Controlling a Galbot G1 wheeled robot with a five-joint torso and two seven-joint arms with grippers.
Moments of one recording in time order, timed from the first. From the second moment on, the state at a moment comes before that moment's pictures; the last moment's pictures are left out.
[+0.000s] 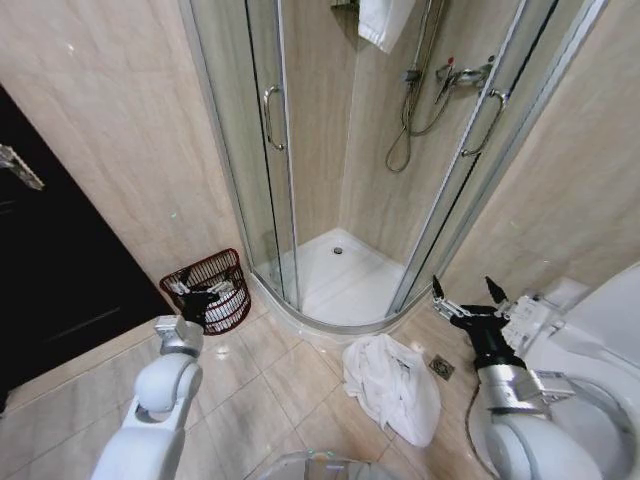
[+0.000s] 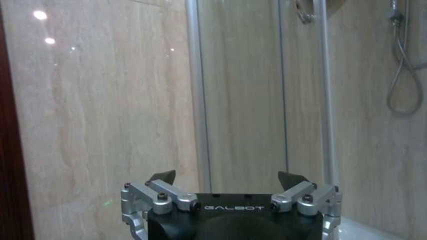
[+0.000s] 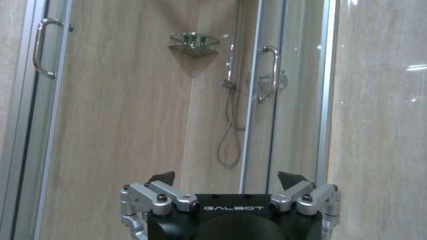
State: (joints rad) left arm 1.45 -1.28 -0.68 -2.19 -0.24 0.22 -0.13; right arm -1.66 1.49 0.75 2.50 0.10 -0.18 -0.04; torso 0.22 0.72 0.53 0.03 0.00
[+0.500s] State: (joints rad) left arm 1.43 -1.25 -0.68 -2.20 -0.25 0.23 -0.13; right arm -1.67 1.49 0.75 2.50 0.10 -0.18 -0.04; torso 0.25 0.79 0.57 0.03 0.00
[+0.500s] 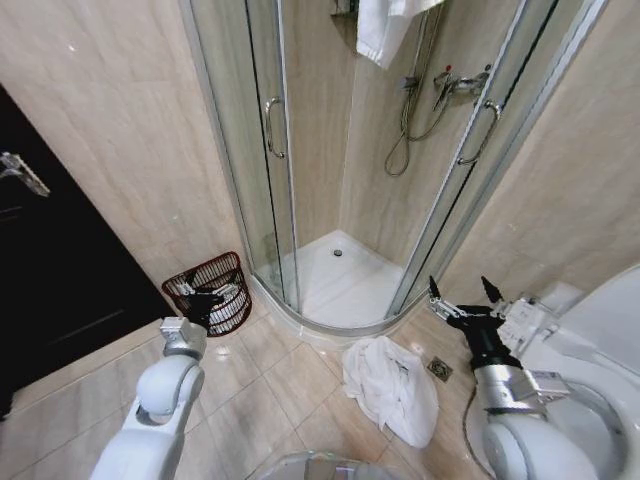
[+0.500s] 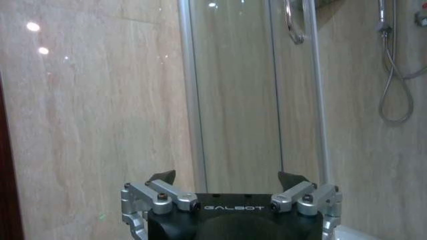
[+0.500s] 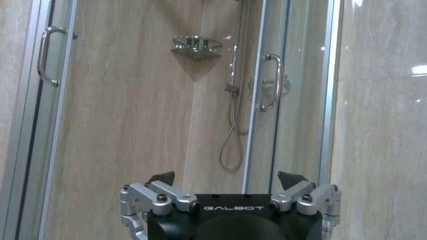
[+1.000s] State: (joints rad) left arm 1.42 -1.25 -0.66 -2.21 -0.25 0.24 -0.13; right arm -1.67 1.50 0.75 2.50 0.09 -0.18 -0.04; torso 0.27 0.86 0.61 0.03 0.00
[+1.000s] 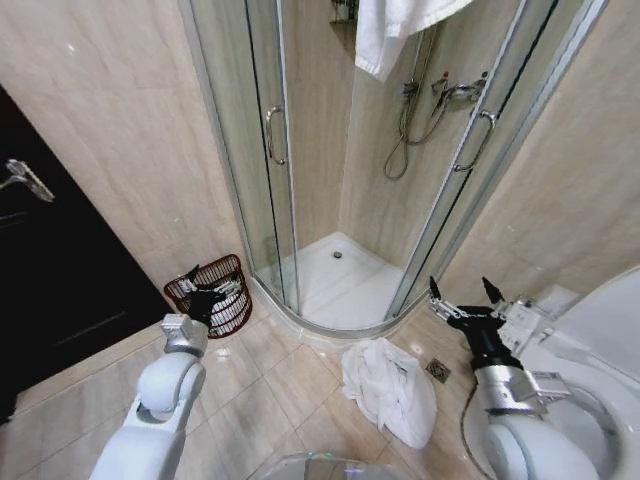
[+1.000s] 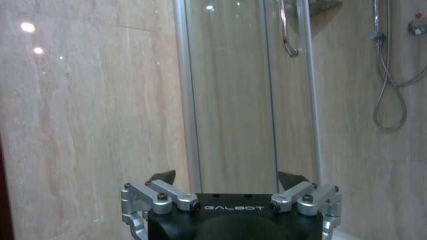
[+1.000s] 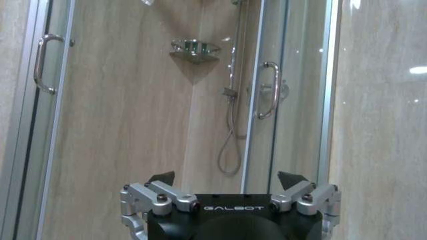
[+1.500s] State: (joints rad) left arm 1.40 -1.25 -0.65 -2.23 -0.26 0.28 -0.16; right arm -1.67 1.49 0.76 2.50 0.10 -0.18 -0.04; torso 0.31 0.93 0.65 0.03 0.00
